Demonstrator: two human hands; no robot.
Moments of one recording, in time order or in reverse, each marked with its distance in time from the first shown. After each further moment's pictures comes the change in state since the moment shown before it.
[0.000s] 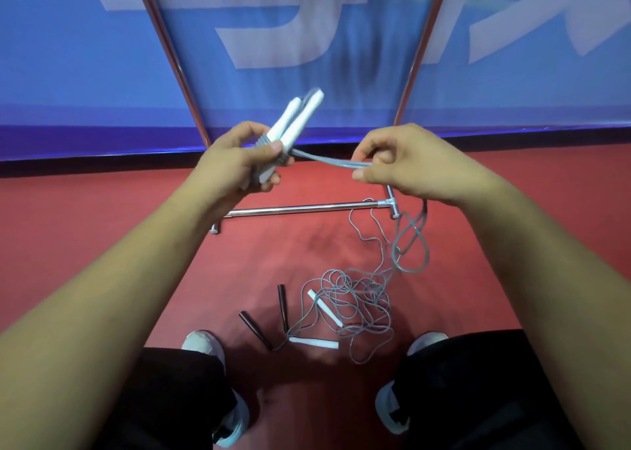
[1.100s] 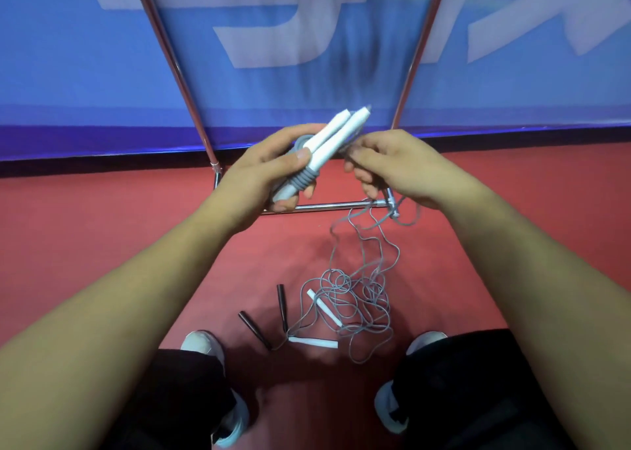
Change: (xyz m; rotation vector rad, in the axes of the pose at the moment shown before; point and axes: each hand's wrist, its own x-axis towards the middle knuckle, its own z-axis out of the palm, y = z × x) left_hand -0.017 -0.004 0.025 0.077 -0.347 0.200; right_hand 0.018 0.013 0.019 0.269 -0.014 0.005
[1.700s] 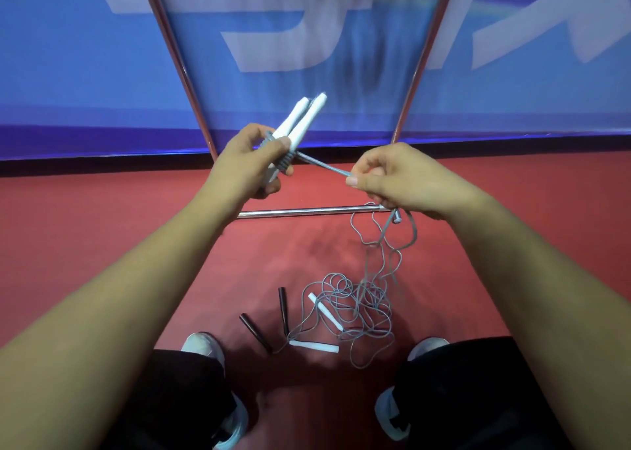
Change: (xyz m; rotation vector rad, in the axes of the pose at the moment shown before) left_hand 0.014 -0.005 -0.020 0.137 0.457 -0.119; right_hand -0.009 -0.006 0.002 -0.241 0.019 0.104
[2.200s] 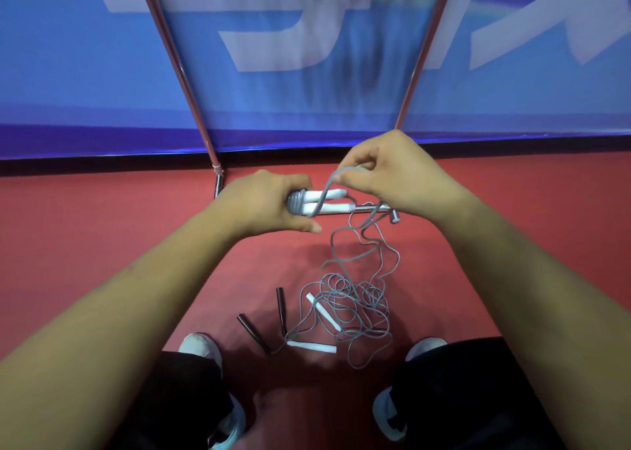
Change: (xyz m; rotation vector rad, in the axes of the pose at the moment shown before) left_hand -0.006 -0.015 0.003 1.147 -0.392 0.273; right_hand -0.007 -0.021 0.006 -0.072 0.121 -0.168
